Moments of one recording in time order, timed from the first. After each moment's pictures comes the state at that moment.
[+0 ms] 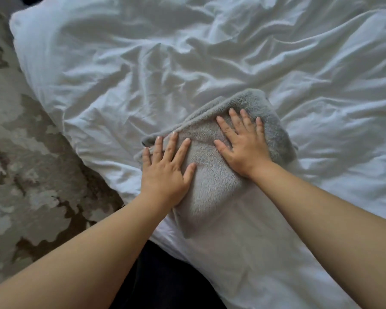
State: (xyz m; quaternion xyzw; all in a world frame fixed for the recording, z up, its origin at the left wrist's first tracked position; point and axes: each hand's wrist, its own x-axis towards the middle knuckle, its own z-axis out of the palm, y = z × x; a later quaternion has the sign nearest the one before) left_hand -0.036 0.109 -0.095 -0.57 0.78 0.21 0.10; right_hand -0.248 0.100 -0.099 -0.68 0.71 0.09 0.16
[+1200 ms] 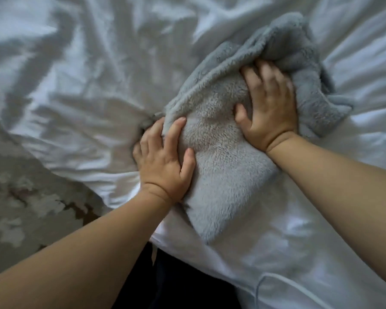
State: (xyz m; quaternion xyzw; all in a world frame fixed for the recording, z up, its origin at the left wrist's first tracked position) left_hand -0.026 0.086 -0.162 -0.57 0.77 0.28 -0.03; right_hand -0.246 0.094 -0.172 -0.63 0.77 -0.05 0.05
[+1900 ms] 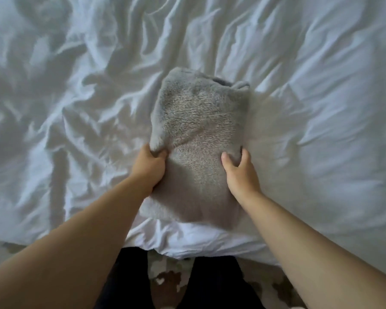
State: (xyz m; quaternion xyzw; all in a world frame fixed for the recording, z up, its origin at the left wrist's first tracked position) left_hand -0.066 0.003 -0.100 -0.53 0.65 0.53 0.13; right_hand -0.144 0.180 -0.095 0.11 0.90 -0.32 0.28
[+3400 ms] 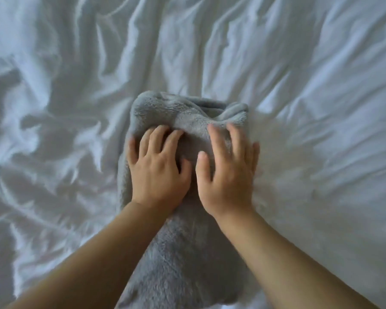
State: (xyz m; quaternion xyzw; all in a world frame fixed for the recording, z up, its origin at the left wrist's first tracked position) left_hand -0.180 0.008 -0.126 -0.24 0.95 0.18 -0.01; right_hand -0.223 0.121 -0.121 -0.16 0.97 -0.20 0.00
